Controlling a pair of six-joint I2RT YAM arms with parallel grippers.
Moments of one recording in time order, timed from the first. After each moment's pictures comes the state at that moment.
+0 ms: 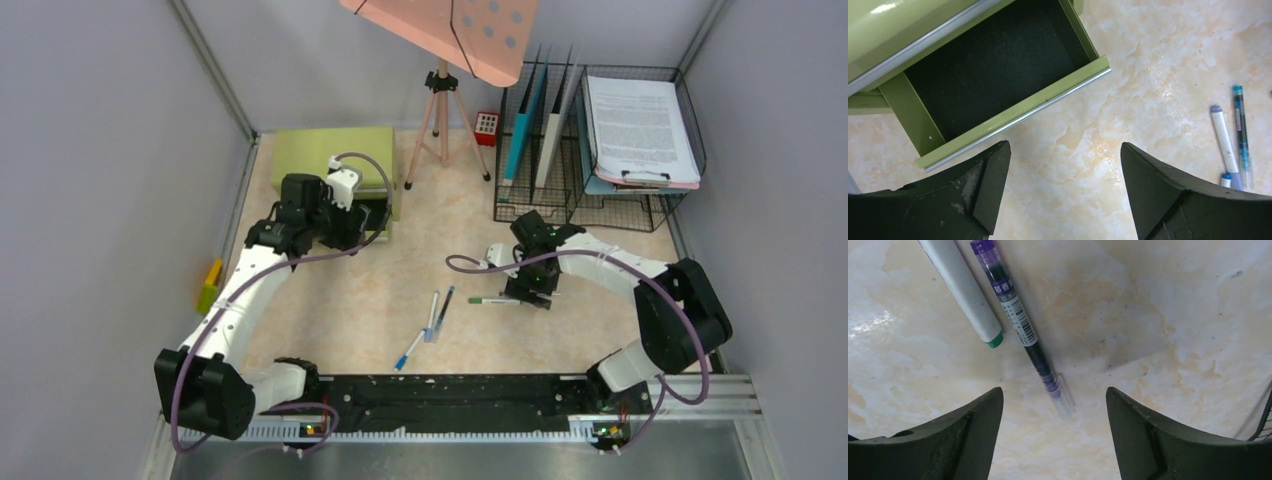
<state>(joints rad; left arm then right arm) -0.22 1.17 1.00 -0.57 0.17 0.22 0.51 1.48 0.87 -0.76 0.01 -0.76</state>
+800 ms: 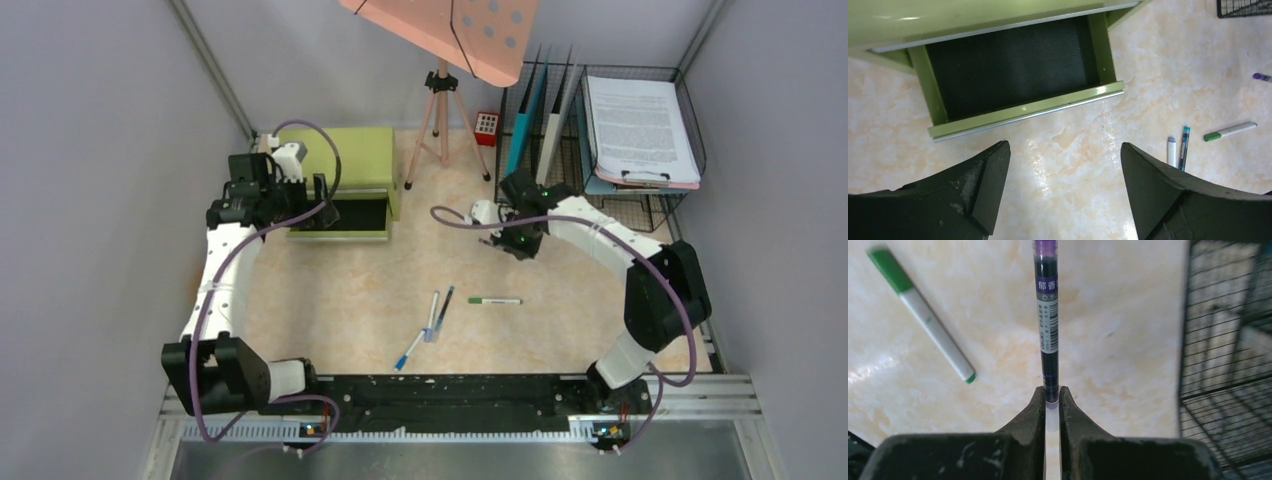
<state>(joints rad) 0.06 1.27 1.22 -0.72 0.41 0.05 0.50 1.61 1.14 -0.84 -0.05 -0.74</state>
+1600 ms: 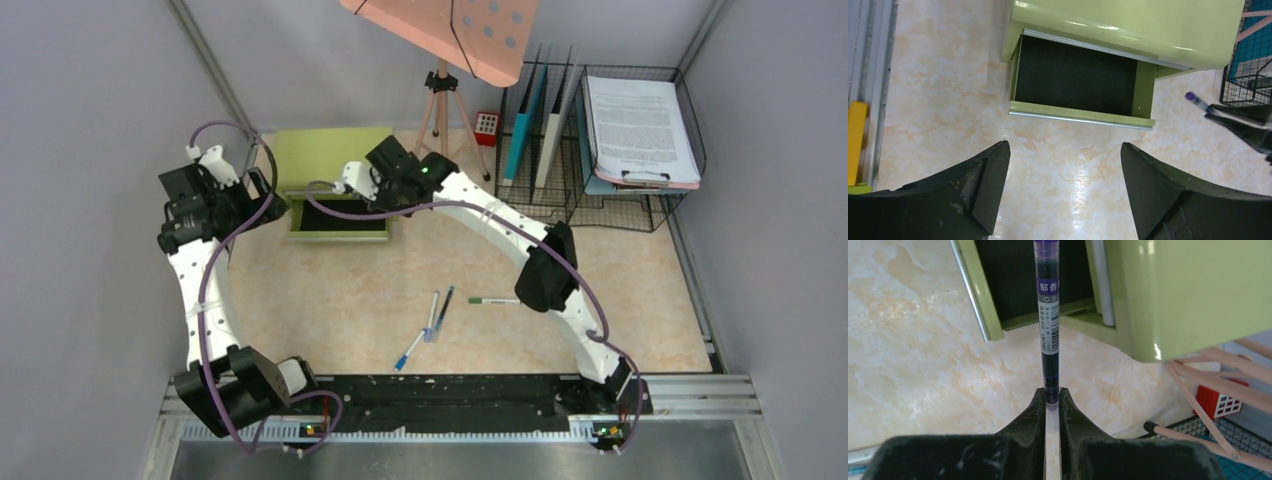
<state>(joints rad) 0.43 1.21 1.23 -0.73 0.49 -0.07 0.89 2.29 2.37 -0.99 0.04 -0.58</state>
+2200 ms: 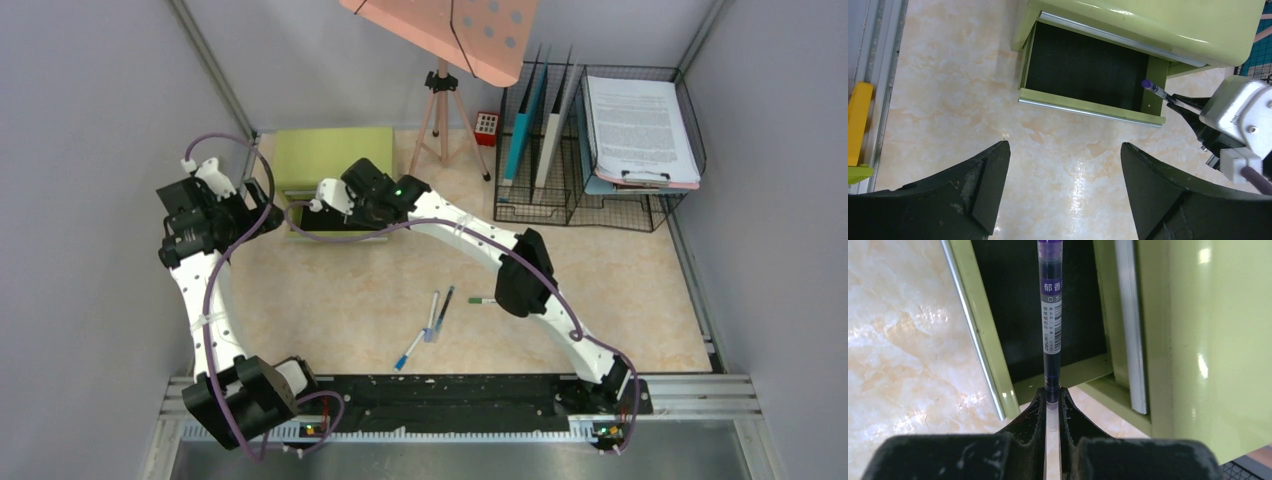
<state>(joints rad) 0.48 1.13 1.14 -0.71 0.49 -0.07 0.98 2.44 2.43 -0.82 0.12 -0.58</state>
